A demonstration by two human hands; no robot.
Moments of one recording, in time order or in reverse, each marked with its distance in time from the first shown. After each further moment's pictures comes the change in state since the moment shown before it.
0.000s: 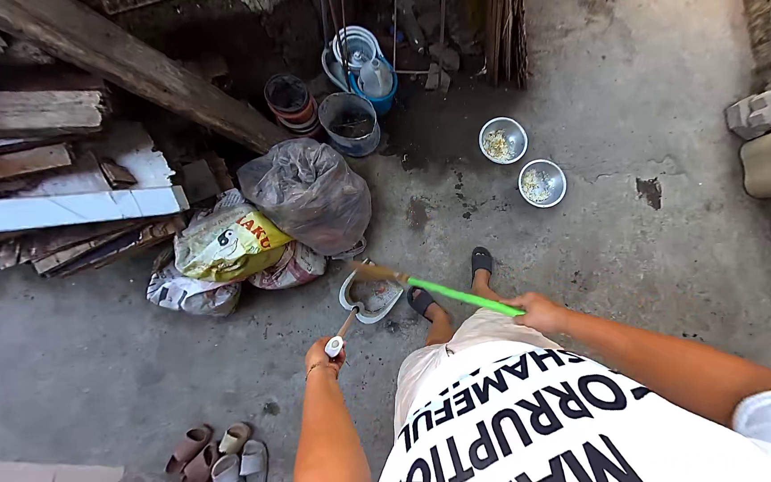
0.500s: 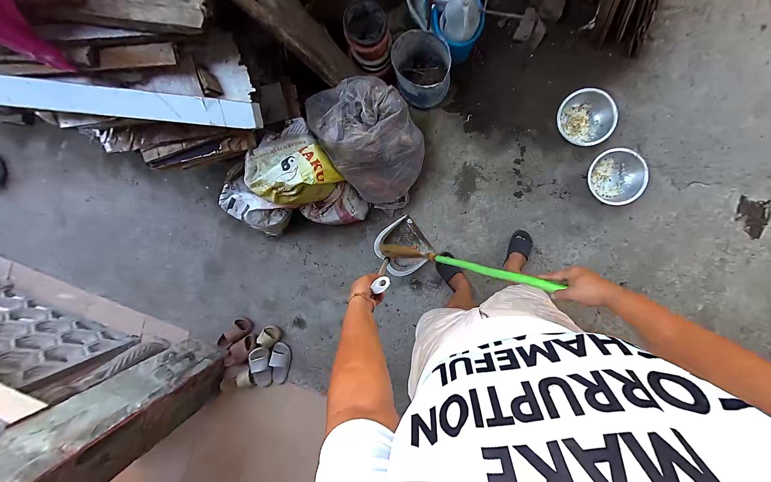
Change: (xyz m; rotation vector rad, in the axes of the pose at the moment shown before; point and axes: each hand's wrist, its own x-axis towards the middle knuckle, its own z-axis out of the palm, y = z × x) left_hand -0.012 -0.003 0.006 0.164 -0.081 -0.071; right_hand 0.025 0.008 -0.036 -0.132 -0.086 -0.054
